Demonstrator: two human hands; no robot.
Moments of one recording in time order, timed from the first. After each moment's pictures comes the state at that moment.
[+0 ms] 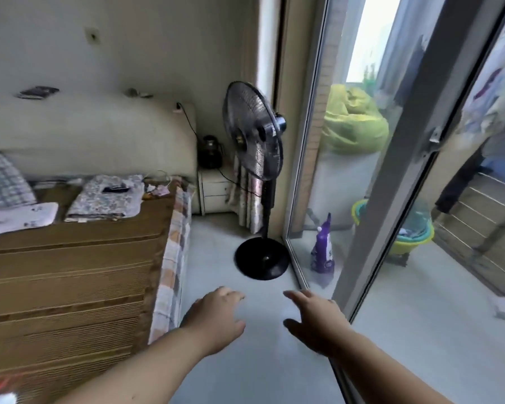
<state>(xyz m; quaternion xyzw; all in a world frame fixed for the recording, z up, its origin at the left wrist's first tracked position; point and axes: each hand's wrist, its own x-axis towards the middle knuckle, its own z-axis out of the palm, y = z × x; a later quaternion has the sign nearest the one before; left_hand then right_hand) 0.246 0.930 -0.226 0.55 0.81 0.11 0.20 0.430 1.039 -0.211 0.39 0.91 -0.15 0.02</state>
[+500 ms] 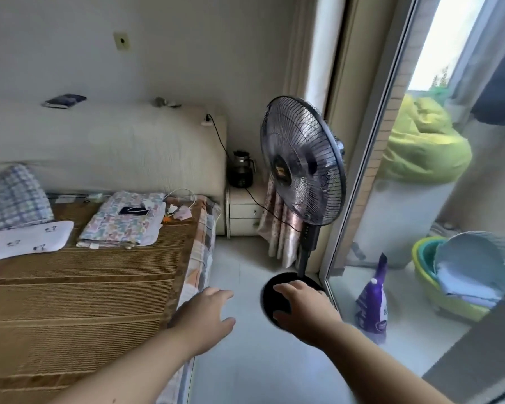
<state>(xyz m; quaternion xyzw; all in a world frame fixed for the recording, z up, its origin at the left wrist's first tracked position) -0.012 1.126 -0.221 0.46 0.85 0.16 0.20 0.153 1.266 -0.196 0.32 0.93 -0.17 0.01</state>
